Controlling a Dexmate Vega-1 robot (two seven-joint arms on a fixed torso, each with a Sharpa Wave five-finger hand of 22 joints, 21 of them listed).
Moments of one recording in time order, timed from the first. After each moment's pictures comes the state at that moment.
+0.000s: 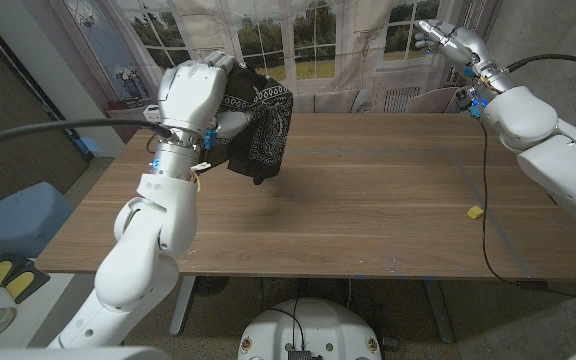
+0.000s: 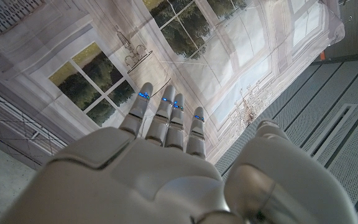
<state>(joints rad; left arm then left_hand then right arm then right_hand) 1.39 0.56 0.16 -2.52 1.27 0.34 0.29 0.90 -0.15 0.42 -0.22 0.22 0.63 0.00 0.63 0.34 0.58 -0.06 0.71 0.51 0.82 0.05 0.44 0.46 0.70 -0.04 0.83 0.19 -0.85 -0.91 -0.13 -1.83 0.29 0.12 -0.09 0.37 -0.05 0.17 0.05 0.21 0.29 -0.04 0.21 0.20 0.36 0.10 0.22 0.38 0.38 0.03 0.24 0.54 0.12 0.21 0.65 0.18</state>
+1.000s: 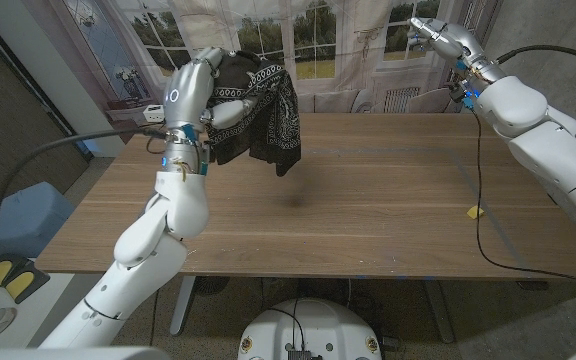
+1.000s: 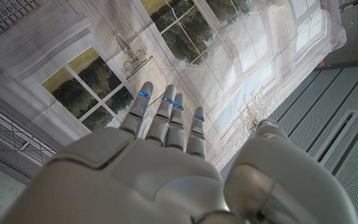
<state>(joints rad) 1.25 0.58 0.21 -2.33 0.88 0.25 0.59 0.95 -0.21 0.42 -0.21 0.23 0.66 -0.02 0.65 0.32 0.58 -0.09 0.72 0.51 0.81 0.04 0.41 0.50 0.67 -0.06 0.86 0.20 -0.71 -0.88 -0.22 -1.73 0.29 0.12 -0.02 0.37 -0.04 0.17 0.05 0.21 0.29 -0.03 0.21 0.20 0.36 0.10 0.22 0.38 0.39 0.01 0.24 0.53 0.13 0.21 0.63 0.18</state>
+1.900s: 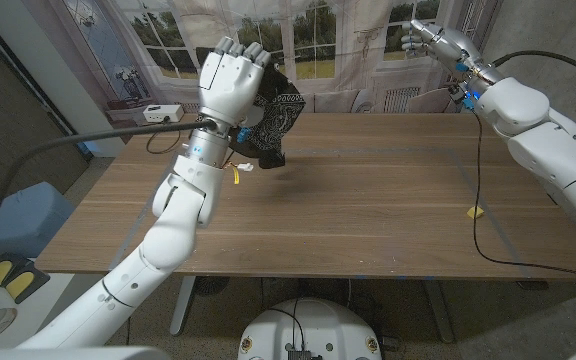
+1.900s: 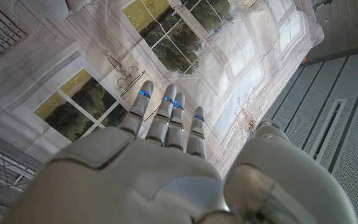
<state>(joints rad) 1.11 0.67 0.40 -2.33 1.73 0.45 0.20 1.03 -0.29 0.39 -0.18 0.25 0.72 -0.09 0.67 0.31 0.61 -0.16 0.72 0.61 0.82 0.03 0.39 0.52 0.56 -0.05 0.92 0.20 -0.67 -0.87 -0.24 -1.62 0.39 0.21 0.10 0.37 -0.04 0.16 0.05 0.21 0.29 -0.03 0.21 0.20 0.37 0.10 0.22 0.38 0.39 0.01 0.24 0.52 0.15 0.21 0.62 0.18</state>
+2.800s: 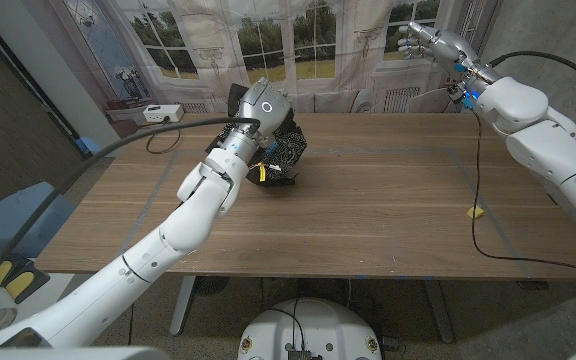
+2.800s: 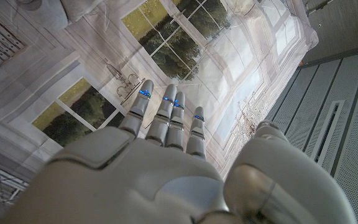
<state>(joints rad) 0.95 0.68 0.53 -2.21 1.74 0.30 -0.16 1.05 -0.31 0.37 -0.17 0.26 0.75 -0.10 0.67 0.30 0.62 -0.17 0.72 0.61 0.83 0.03 0.38 0.53 0.52 -0.04 0.97 0.20 -0.62 -0.86 -0.27 -1.56 0.42 0.23 0.16 0.36 -0.03 0.16 0.05 0.22 0.29 -0.03 0.21 0.20 0.38 0.10 0.22 0.38 0.40 0.01 0.25 0.51 0.17 0.21 0.62 0.18</state>
